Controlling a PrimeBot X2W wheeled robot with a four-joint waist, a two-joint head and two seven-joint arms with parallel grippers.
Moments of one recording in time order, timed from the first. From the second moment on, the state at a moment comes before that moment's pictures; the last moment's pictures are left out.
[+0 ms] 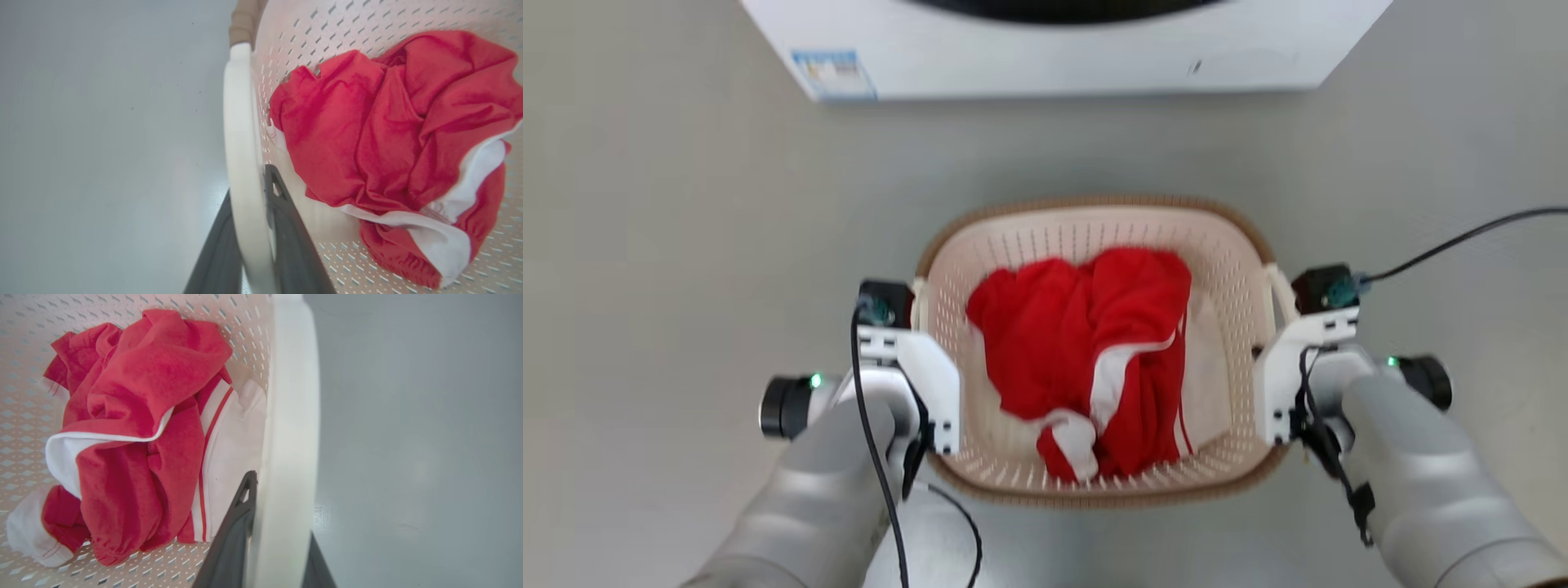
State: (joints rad) left arm -0.88 0.03 -1.10 1.25 -1.08 0.11 -0.04; right arm -0.82 -0.08 0.38 1.23 0.37 0.12 0.20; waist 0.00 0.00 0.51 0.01
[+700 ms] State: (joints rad) left arm -0.66 0.03 -1.17 1.24 -1.13 0.10 0.04; right arm -0.63 -0.08 0.53 1.24 0.52 0.12 0.30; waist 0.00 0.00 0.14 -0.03
